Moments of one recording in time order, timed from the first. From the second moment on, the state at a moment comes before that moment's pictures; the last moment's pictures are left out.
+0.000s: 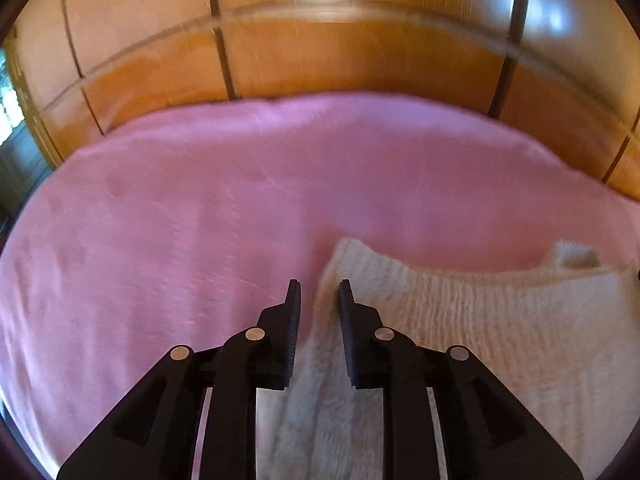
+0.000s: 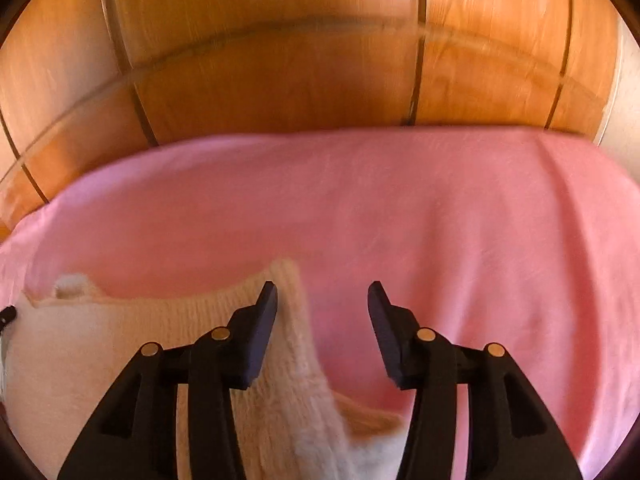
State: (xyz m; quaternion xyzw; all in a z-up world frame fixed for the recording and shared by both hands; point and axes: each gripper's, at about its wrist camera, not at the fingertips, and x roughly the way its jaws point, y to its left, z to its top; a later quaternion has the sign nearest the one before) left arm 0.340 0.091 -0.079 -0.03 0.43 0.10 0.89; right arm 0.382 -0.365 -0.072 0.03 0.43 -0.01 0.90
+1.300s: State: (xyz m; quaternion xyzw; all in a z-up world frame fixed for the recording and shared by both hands) left arm 0.151 0.073 -0.045 -0.05 0.38 0.07 0.92; right arm 0.224 -0.287 -0.059 0.06 0.44 0.13 0.88
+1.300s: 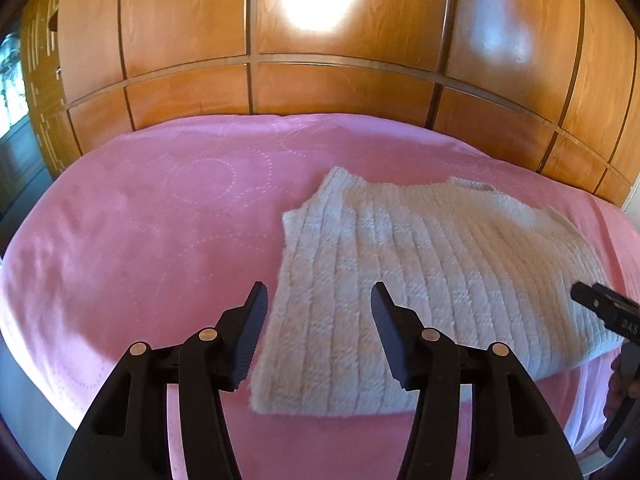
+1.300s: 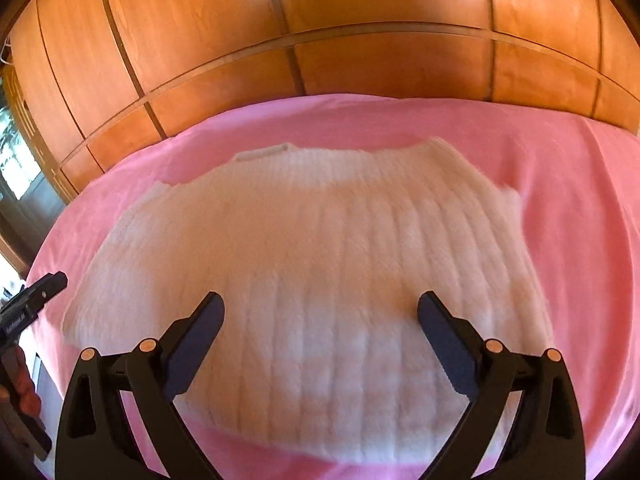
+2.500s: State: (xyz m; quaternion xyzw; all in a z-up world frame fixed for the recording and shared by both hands) left arm 0.123 0.128 -0.104 -0.20 0.45 0.00 0.87; right arm 0.195 -0.291 -0.098 0.00 0.41 0.10 0.91
